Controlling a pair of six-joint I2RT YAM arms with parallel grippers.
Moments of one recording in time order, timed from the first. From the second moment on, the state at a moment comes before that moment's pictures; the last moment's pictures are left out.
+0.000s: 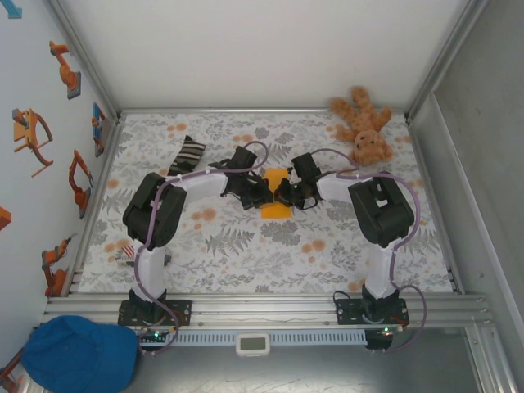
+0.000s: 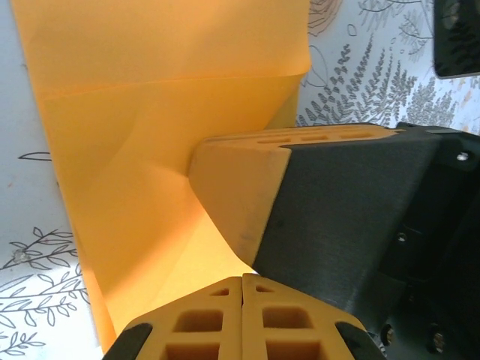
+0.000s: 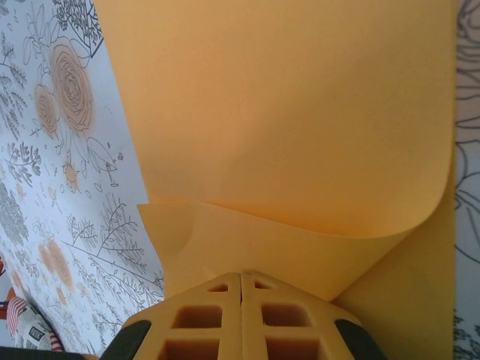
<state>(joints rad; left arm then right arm) -0.67 2.02 1.33 -0.40 0.56 -0.79 0.48 1.98 1.12 -0.16 -0.50 0.80</state>
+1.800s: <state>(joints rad) -0.64 1.89 1.20 -0.39 0.51 -0.70 0.47 1.99 1.13 -0.17 -0.49 0.82</state>
